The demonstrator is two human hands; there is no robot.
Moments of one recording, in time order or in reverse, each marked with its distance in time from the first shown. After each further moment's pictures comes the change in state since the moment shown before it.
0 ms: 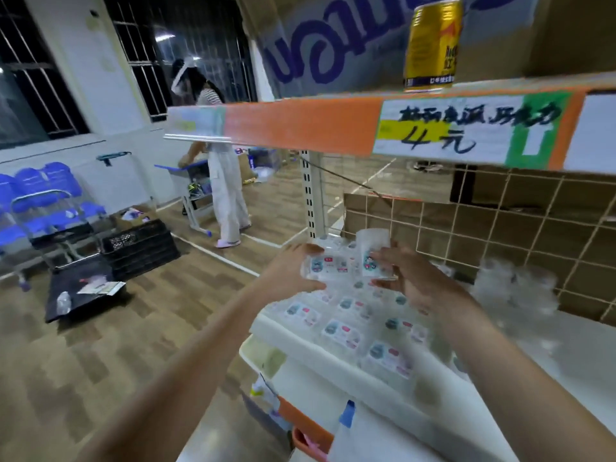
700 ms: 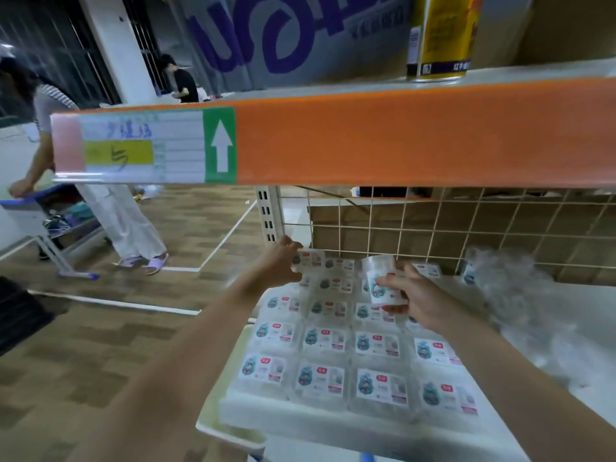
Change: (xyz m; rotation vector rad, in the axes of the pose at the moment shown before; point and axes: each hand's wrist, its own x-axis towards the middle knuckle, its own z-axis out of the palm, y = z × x) left_hand 0.171 -0.082 0.027 0.252 -0.235 0.262; right_hand 0.050 0.035 0.004 0.013 0.368 0.056
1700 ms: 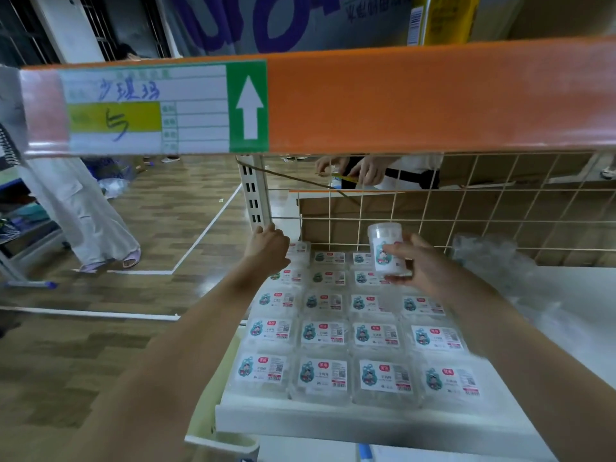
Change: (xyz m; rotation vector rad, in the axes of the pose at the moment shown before) left_hand 0.018 -0.007 -0.001 0.478 0.040 0.081; right_hand -0.014 -0.032 0.002 0.002 0.082 -0.110
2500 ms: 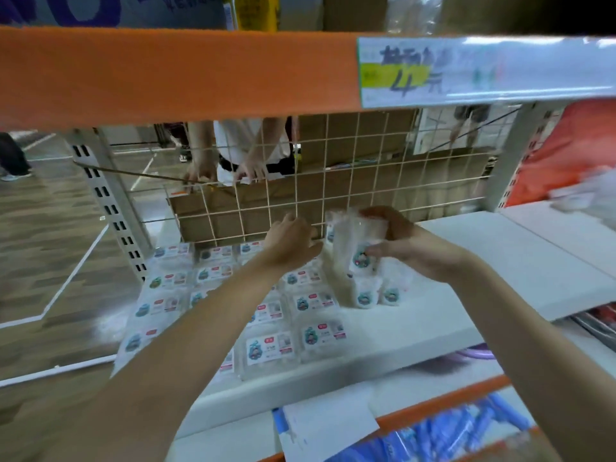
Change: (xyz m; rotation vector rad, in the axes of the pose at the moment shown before) left_hand 0.004 0.208 -0.095 -0.468 0.178 0.341; right_hand -0.141 -0.028 -0.119 -0.344 0.016 -0.223
